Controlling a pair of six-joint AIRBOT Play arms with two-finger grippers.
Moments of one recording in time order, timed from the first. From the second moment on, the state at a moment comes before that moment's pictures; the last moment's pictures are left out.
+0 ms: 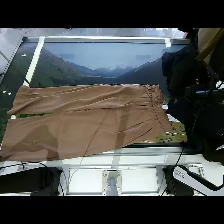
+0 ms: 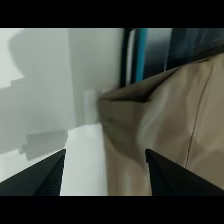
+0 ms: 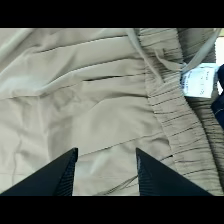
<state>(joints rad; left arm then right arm) 1.69 -1.43 0.90 1.09 -1.22 -1.13 -0.47 -1.16 1.11 -0.87 1.38 1.23</state>
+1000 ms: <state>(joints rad) 1.53 -1.36 0.97 0.91 -1.29 -1.07 -0.48 -1.15 1.16 -1.02 1.47 1.24</state>
